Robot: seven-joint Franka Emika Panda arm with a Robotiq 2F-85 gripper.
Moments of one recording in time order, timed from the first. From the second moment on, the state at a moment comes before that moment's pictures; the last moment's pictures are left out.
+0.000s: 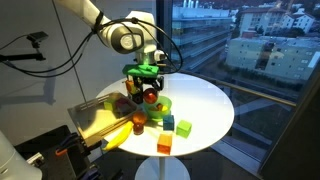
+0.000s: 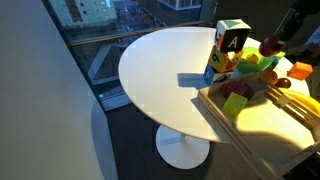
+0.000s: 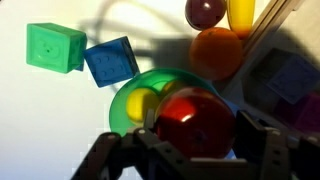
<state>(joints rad) -0.08 0.07 -0.05 -2.31 0.05 2.43 -0.64</state>
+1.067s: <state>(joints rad) -0.09 0.26 -0.04 -2.21 0.02 2.44 -0.61</state>
